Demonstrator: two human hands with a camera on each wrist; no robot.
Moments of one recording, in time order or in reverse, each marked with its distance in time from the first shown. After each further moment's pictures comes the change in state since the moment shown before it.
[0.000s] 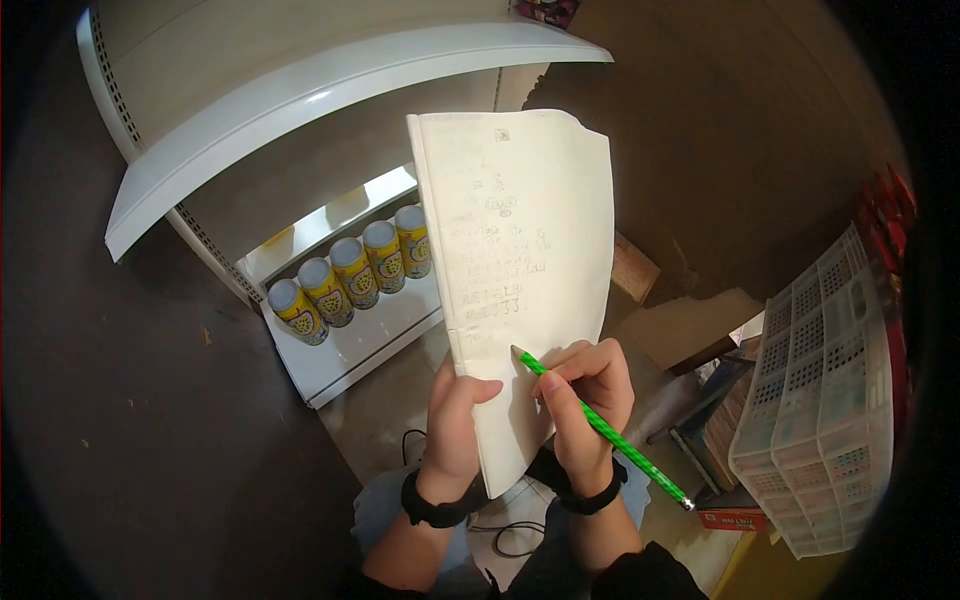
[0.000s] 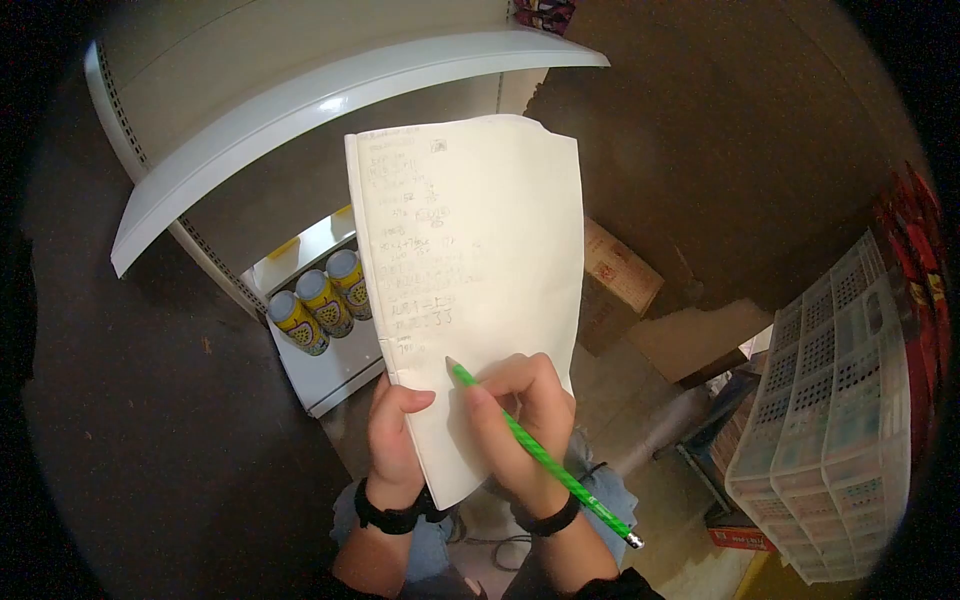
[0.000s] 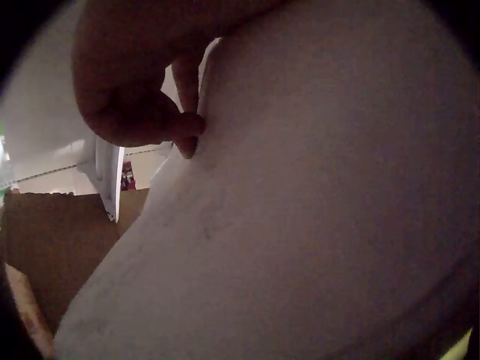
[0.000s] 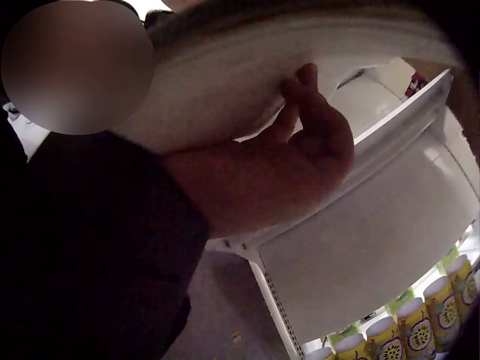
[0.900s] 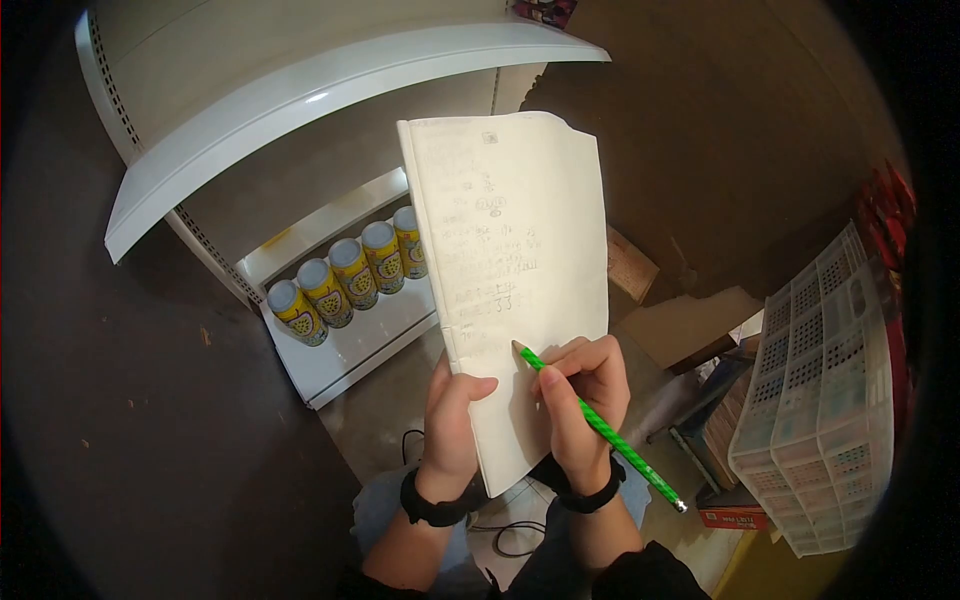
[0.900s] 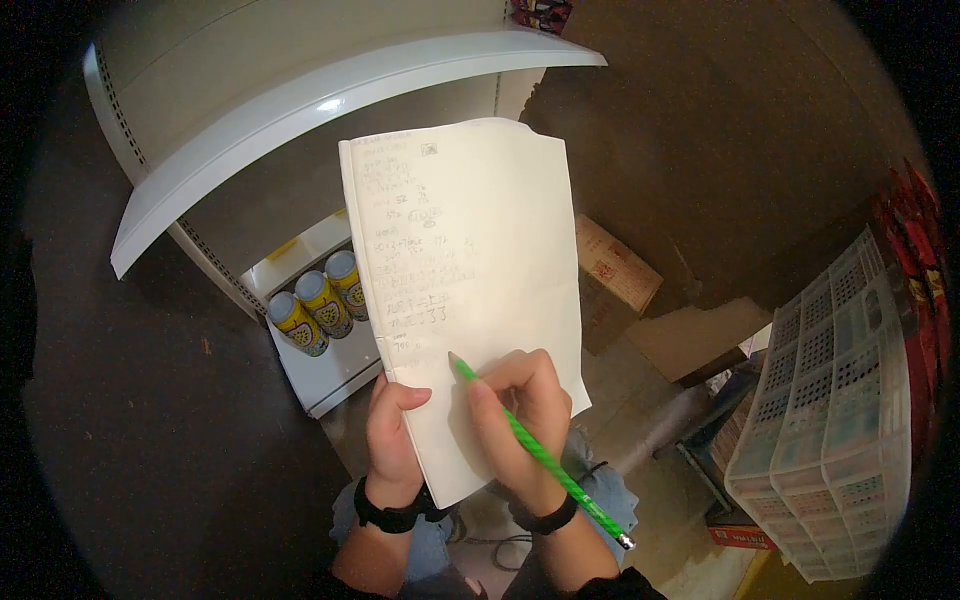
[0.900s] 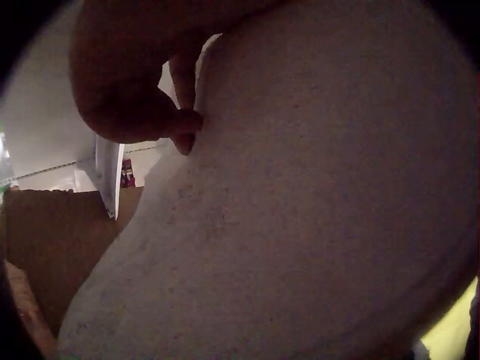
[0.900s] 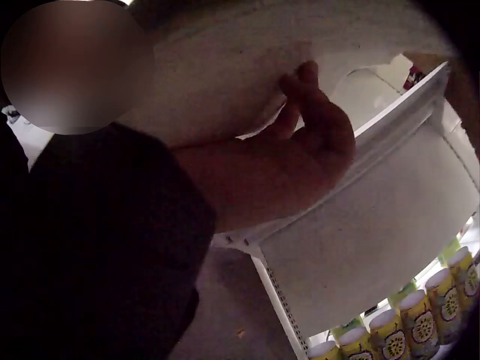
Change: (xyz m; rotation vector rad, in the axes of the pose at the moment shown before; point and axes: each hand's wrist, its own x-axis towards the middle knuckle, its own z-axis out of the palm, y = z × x) left_hand 0.002 -0.004 -0.002 0.012 0.024 0.007; right_hand -0.002 0.002 -0.001 -0.019 0.015 0.050
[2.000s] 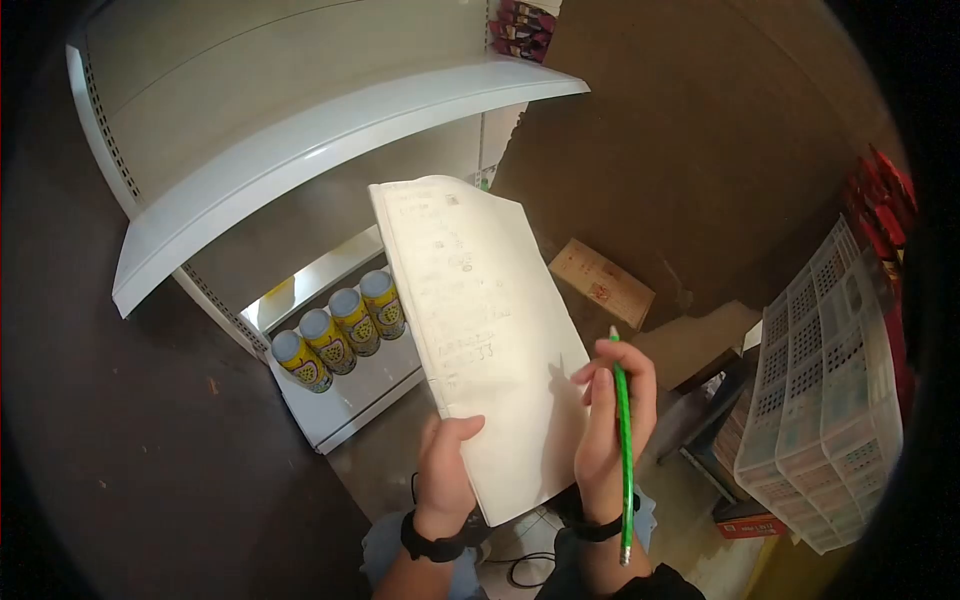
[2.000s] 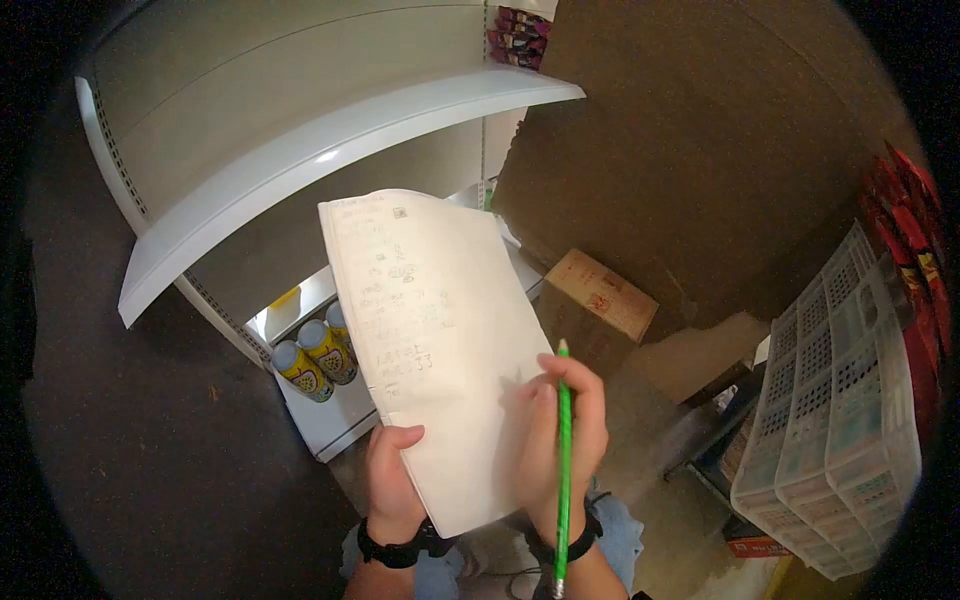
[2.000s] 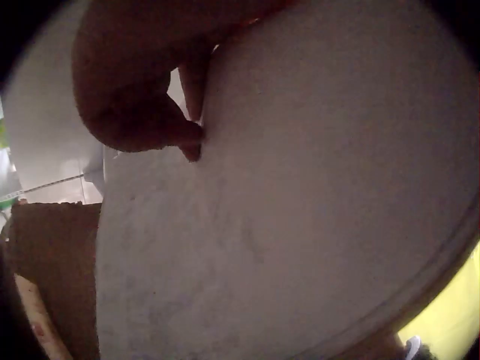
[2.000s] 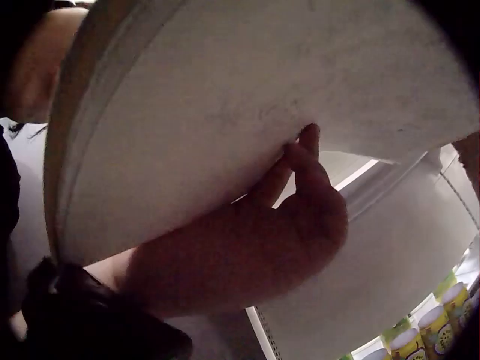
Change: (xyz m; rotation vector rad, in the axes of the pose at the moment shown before) left_hand 0.001 -0.002 -0.005 -0.006 0.061 -0.054; right_hand 0.016 -0.019 -0.011 -0.272 0.294 0.025
